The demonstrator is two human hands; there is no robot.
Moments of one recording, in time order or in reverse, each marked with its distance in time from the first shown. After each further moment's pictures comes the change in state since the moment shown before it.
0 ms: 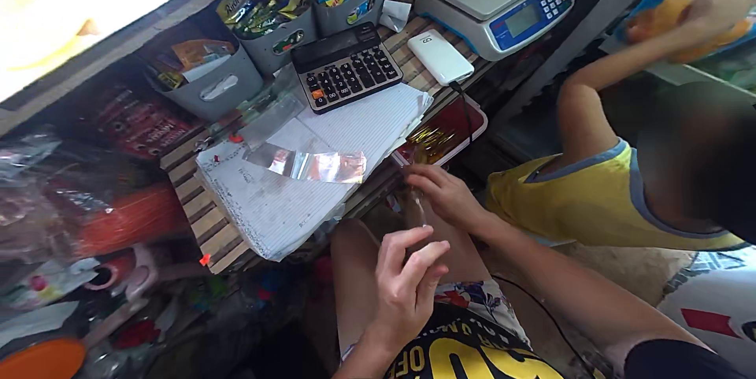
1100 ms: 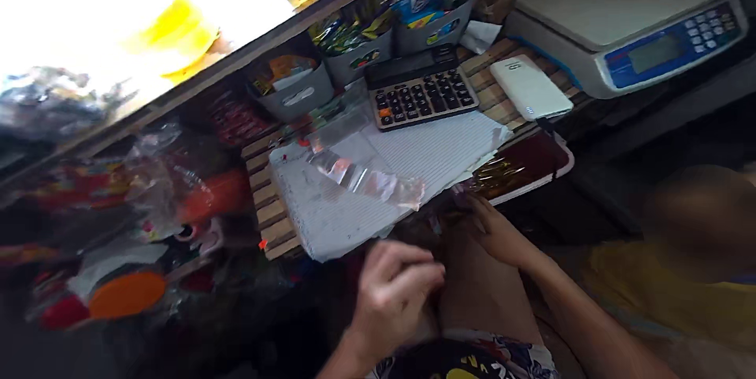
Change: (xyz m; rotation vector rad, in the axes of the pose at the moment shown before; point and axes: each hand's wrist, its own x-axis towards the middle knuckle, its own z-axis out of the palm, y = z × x) left_hand 0.031 -0.008 -0.067 0.278 0.015 -0.016; right_hand 0.006 0.031 0.021 0.342 -0.438 0.558
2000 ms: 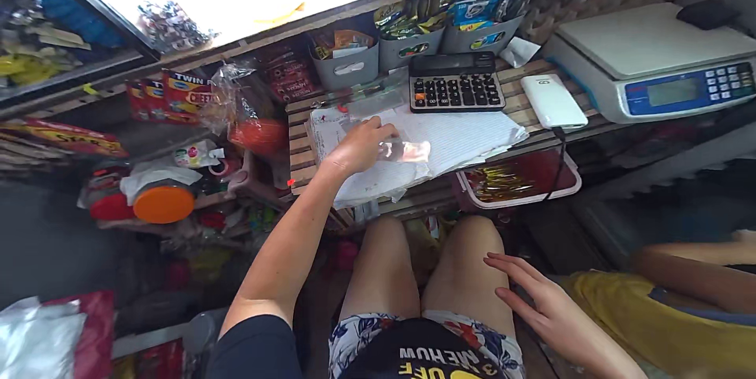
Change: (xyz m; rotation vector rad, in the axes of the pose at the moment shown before) left_hand 0.126 -0.086 -0.067 0.442 -0.642 -0.269; right_hand -0.144 -0.008 -0.018 -0.070 -0.039 -0.266
